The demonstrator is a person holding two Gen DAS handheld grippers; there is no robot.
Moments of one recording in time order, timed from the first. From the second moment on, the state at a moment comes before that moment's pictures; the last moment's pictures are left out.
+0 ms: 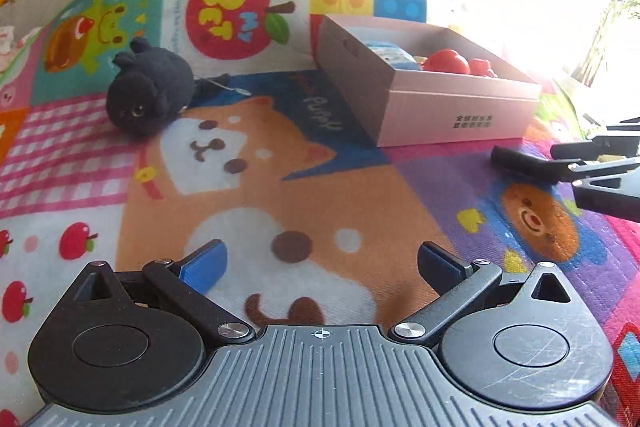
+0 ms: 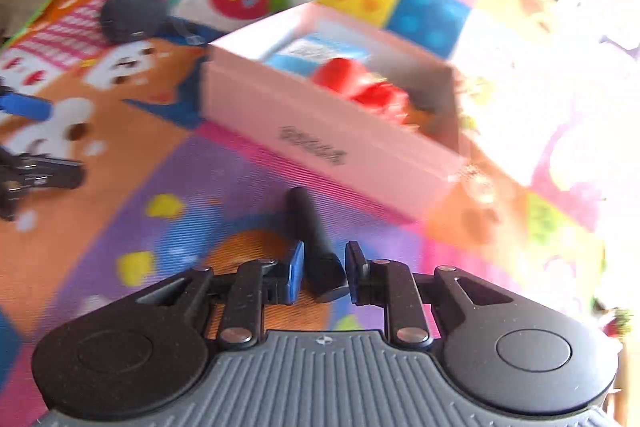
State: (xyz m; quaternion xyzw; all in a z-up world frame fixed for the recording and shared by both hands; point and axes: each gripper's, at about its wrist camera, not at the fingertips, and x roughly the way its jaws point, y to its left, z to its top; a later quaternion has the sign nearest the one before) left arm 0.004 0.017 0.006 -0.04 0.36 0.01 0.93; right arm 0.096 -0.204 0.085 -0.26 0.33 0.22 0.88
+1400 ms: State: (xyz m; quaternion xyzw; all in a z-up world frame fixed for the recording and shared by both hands) left arm 0.099 0.074 0.042 0.09 0.32 0.15 0.93; right arm 0.109 -0.274 0.058 0.05 0.35 0.14 0.92
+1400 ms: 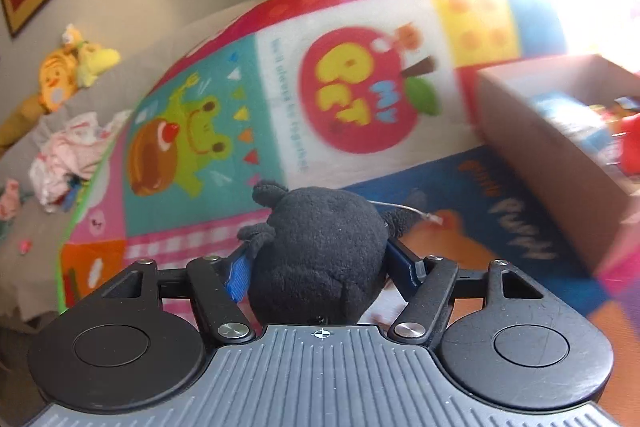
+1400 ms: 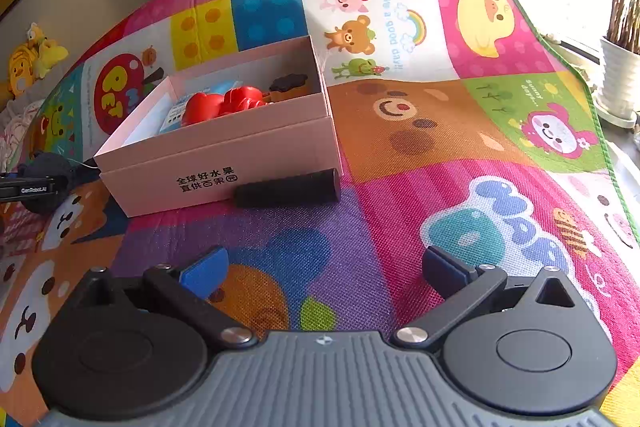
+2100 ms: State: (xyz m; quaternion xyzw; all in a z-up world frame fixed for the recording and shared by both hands) left arm 0.007 -0.004 0.049 -0.05 0.35 -0.07 0.93; right arm 0.110 -0.272 0.057 0.04 0.35 0.13 0.93
